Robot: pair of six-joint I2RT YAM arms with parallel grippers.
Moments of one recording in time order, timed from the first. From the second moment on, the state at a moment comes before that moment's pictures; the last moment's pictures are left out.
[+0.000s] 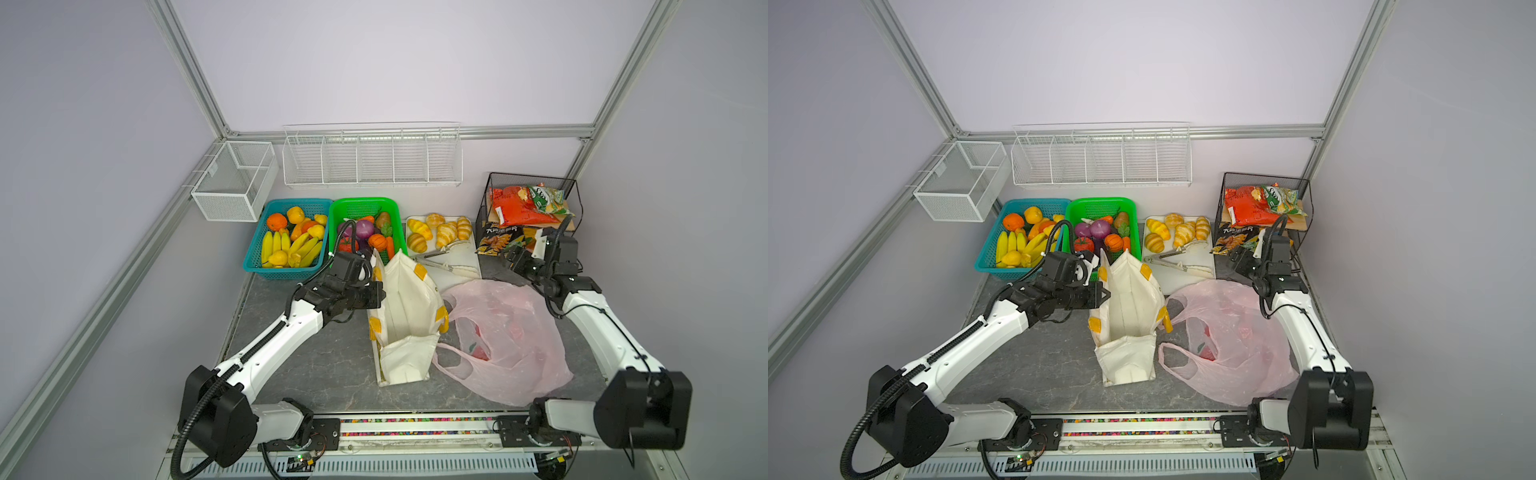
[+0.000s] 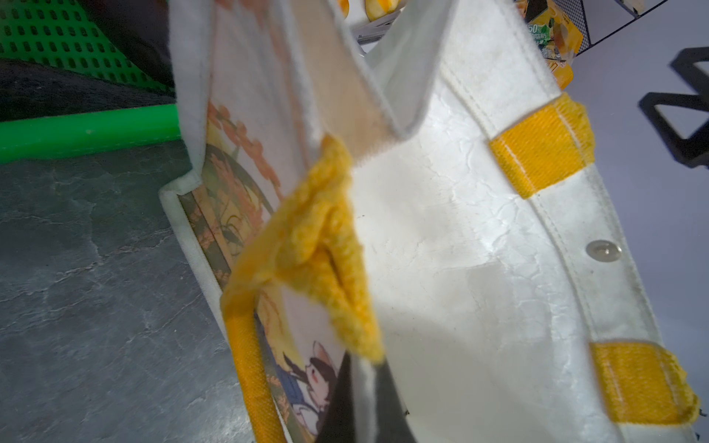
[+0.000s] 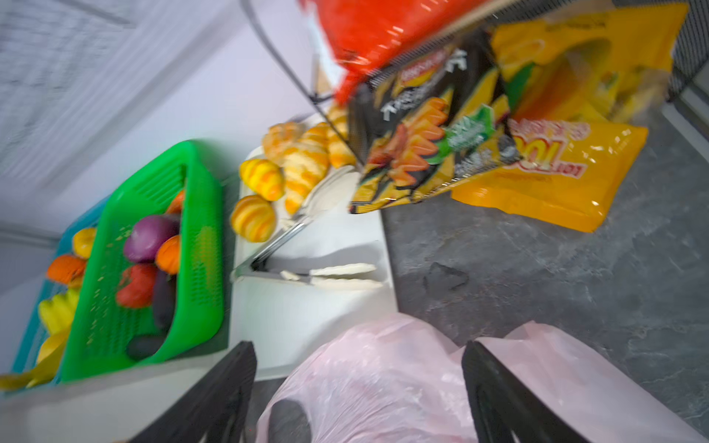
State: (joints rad) left arm -0.55 1.30 1.04 -0.53 0.28 -0.45; right arm -0.04 1.40 1.00 -0.28 -0.17 0.53
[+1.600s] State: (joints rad) left arm -0.55 1.29 1.02 -0.51 0.29 -0.44; right arm -0.13 1.43 0.92 0.13 -0.48 0.78
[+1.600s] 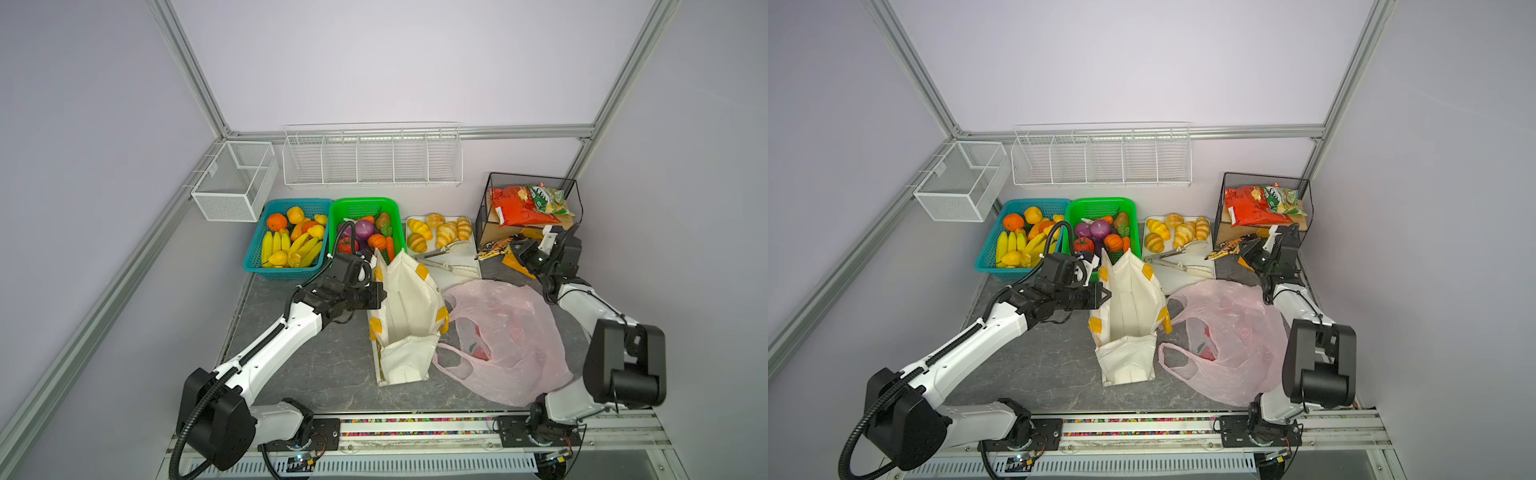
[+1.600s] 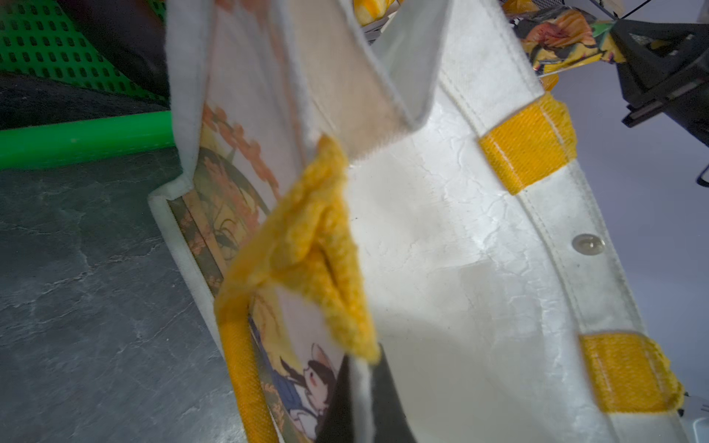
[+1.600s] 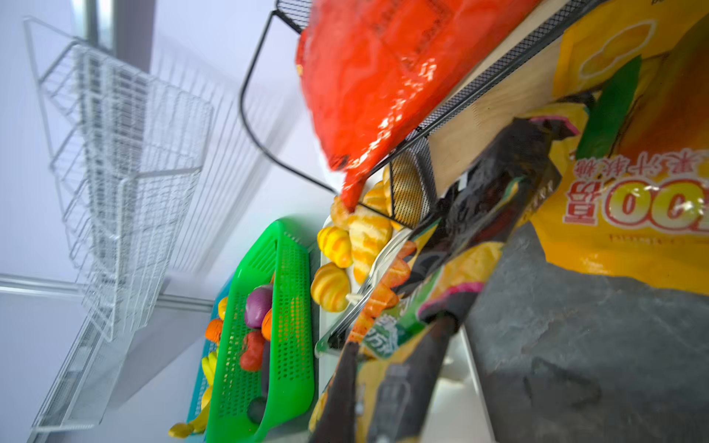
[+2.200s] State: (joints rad) left arm -0.55 1.29 1.01 -0.48 0.29 -0.44; right arm 0.33 1.00 1.34 -0.51 -0.73 0.41
